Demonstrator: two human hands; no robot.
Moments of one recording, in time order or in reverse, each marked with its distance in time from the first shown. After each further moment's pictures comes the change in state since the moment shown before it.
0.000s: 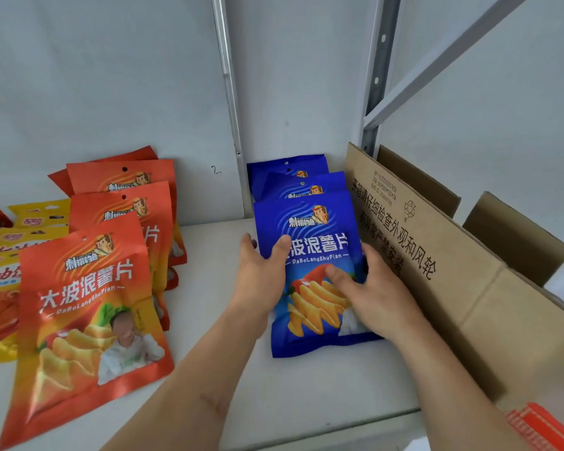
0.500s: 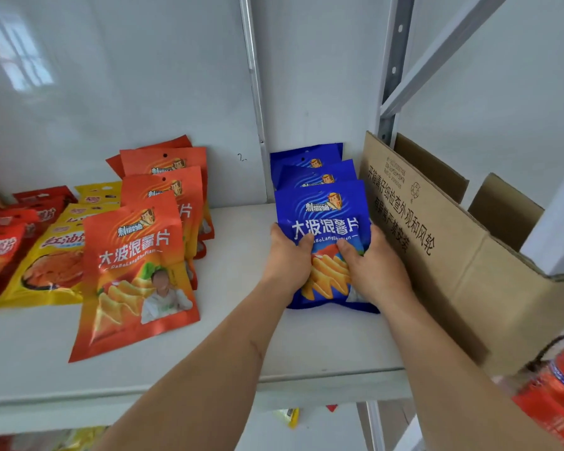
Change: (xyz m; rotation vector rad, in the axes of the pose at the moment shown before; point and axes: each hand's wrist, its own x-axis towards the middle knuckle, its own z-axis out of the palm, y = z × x) left_hand -0.022 -0.007 0.019 0.174 0.063 0.024; right_hand 0.010 0.013 0.014 -0.167 0.119 0.010
